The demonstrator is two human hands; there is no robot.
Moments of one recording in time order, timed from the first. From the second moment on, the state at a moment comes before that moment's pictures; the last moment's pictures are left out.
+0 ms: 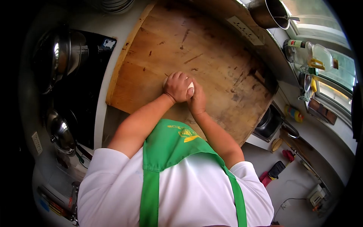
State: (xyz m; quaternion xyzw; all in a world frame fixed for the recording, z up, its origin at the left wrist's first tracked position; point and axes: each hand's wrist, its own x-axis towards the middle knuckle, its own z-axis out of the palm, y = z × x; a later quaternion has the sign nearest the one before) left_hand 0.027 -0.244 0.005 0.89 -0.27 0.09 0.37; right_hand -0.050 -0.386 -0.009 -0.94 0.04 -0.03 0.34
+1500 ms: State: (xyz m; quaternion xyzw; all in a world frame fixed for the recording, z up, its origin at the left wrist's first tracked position) left_hand 0.045 -0.329 -0.011 0.94 -0.12 -0.07 0.32; right_hand -0.003 -0.451 0.009 -0.96 0.05 0.10 0.27
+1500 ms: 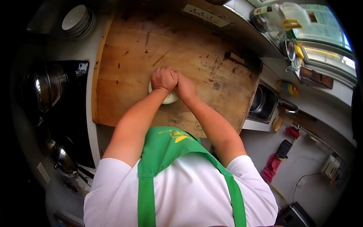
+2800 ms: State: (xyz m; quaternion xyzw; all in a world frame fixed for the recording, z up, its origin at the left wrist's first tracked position) left_hand 0.076 -0.304 0.004 0.95 -0.10 -0.11 0.28; right_hand 0.015 -0.426 0.015 -0.93 0.07 0.19 0.30
